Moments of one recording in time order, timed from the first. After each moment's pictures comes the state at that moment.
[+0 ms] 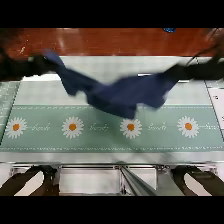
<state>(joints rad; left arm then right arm) 0.14 -1.01 1.25 0.59 -1.11 -1.28 -0.04 -0.99 1.40 -0.87 1.27 1.33</state>
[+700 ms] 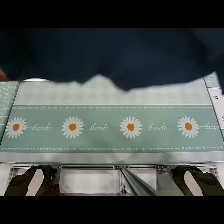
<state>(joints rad) 0.36 -0.69 1.89 0.88 -1.21 -1.36 -0.20 -0.69 1.96 -1.23 1.56 1.50</state>
